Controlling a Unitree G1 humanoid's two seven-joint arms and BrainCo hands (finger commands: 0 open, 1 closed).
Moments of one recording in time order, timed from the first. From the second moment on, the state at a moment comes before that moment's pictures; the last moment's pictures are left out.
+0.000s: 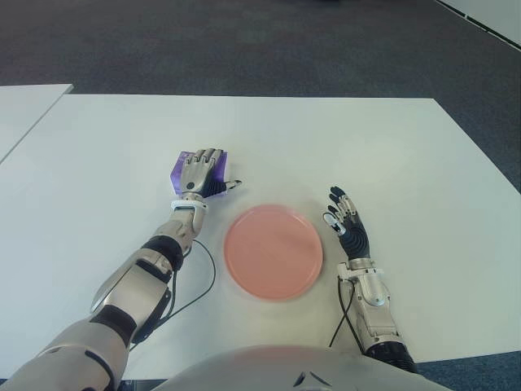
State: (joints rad) left arm -0.59 0.26 -0.45 1.11 0.76 -0.15 0.72; right arm 0.12 -0.07 0.01 0.36 -0.01 -0.53 0.06
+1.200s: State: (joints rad) left arm -0.61 0.19 -0.51 1.26 0.77 -0.11 0.85; right arm 0.11 -0.07 -0.05 0.38 0.08 -0.55 0.10
